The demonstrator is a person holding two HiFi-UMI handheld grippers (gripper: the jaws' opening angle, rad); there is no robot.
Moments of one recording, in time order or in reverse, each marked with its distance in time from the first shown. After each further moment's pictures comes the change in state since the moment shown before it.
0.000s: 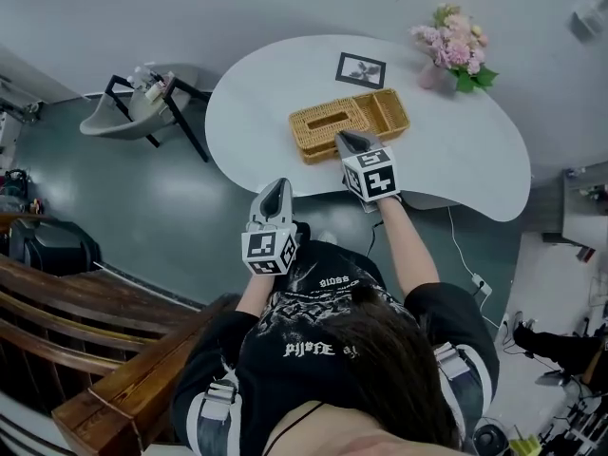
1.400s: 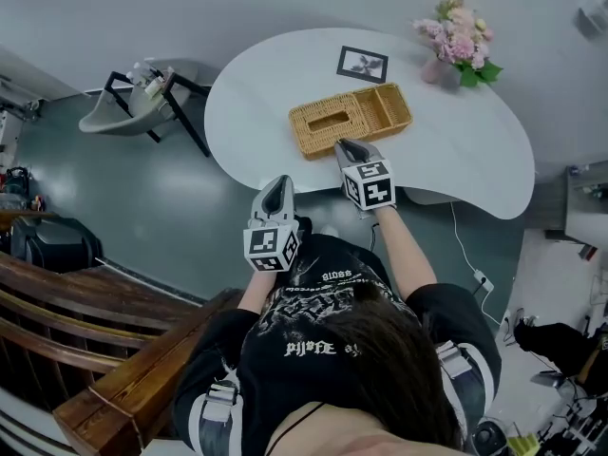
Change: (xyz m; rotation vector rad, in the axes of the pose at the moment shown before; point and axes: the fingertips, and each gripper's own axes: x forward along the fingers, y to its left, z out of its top) left arm 0.007 0.001 -0.011 -0.002 0.028 0.014; right arm 0.014 0.002 -0.044 0.075 -0.039 0.004
